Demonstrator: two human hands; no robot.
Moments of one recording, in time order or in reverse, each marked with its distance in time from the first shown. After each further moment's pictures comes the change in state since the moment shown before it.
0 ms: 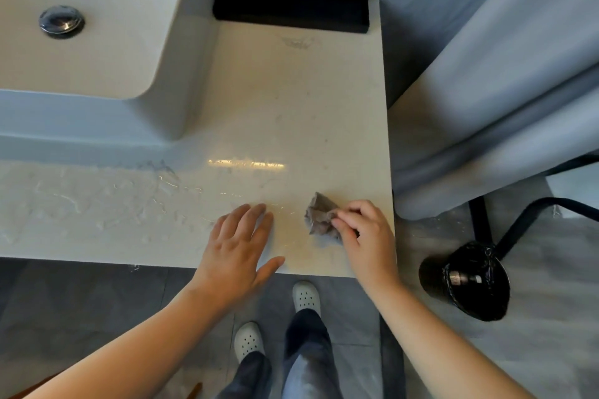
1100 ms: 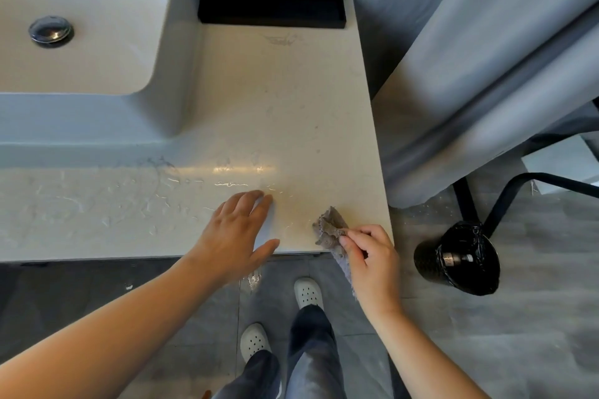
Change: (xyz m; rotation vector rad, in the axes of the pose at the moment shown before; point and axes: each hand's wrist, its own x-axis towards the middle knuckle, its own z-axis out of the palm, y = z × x) left_hand -0.007 -0.014 -0.022 -0.042 -0.003 0.126; right_hand -0.080 -0.018 0.004 0.125 0.184 0.239
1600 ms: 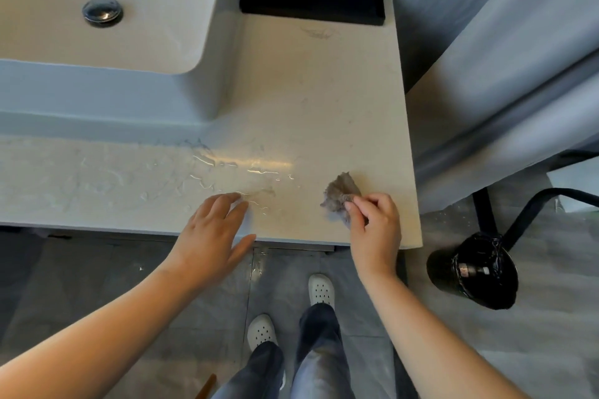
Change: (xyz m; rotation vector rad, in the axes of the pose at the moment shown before) left_hand -0.055 -0.047 0.004 -0.046 0.036 -0.157; right_hand 0.028 -0.019 0.047 -0.120 0.105 -0.089
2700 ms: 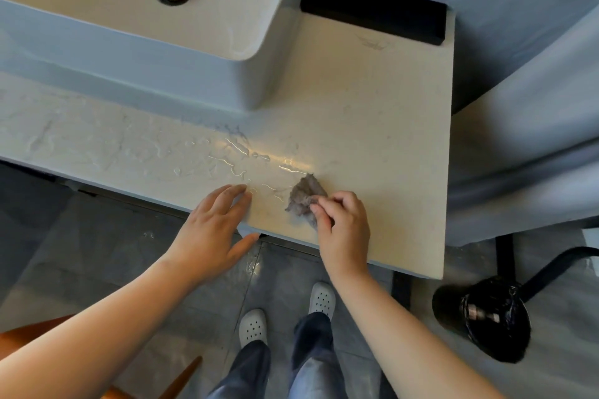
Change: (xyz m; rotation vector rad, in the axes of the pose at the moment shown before) left_hand -0.022 -0.019 0.012 -0.069 0.035 -0.142; right_hand -0.003 -0.048 0.047 0.043 -0.221 -0.228
